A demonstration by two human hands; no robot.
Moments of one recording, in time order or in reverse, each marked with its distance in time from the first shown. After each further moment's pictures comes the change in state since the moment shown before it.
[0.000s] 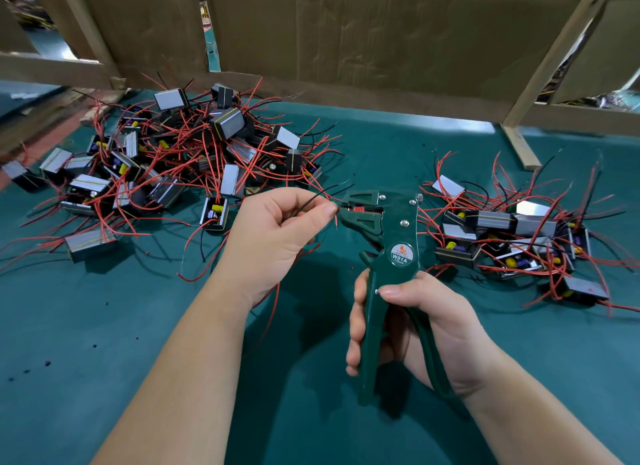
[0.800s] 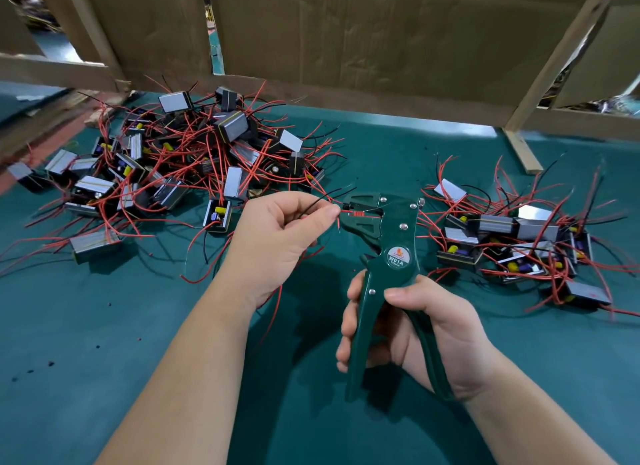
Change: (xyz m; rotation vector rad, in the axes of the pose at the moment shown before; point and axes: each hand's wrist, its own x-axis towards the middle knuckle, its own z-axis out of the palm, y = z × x) left_hand 0.000 0.001 0.000 -0.037 0.029 -0.027; right_hand 0.002 0.000 0.000 0.041 -0.073 0.006
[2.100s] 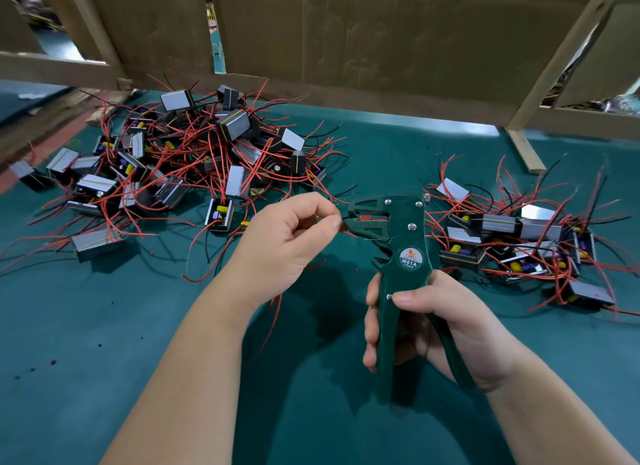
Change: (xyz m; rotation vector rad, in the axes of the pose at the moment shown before) left_hand -0.001 -0.004 -0.010 0.302 -0.219 0.180; right_hand -0.006 -0.009 -0.015 -0.226 0.086 0.025
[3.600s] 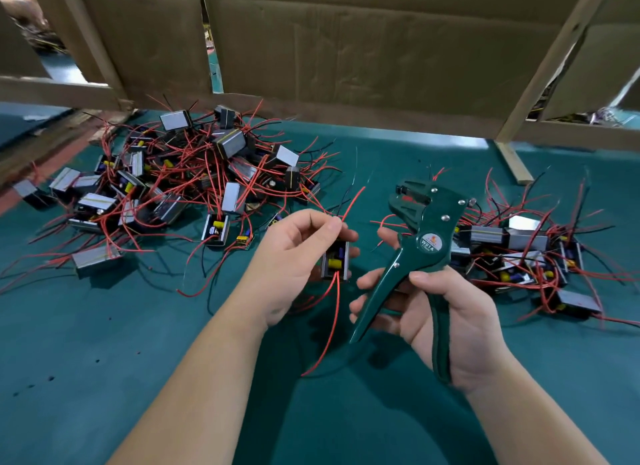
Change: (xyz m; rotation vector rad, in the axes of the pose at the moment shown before) left_hand 0.006 -0.001 0.025 -0.557 0.083 -0.274; right_hand 0.007 0.000 0.001 0.276 0.173 -0.277
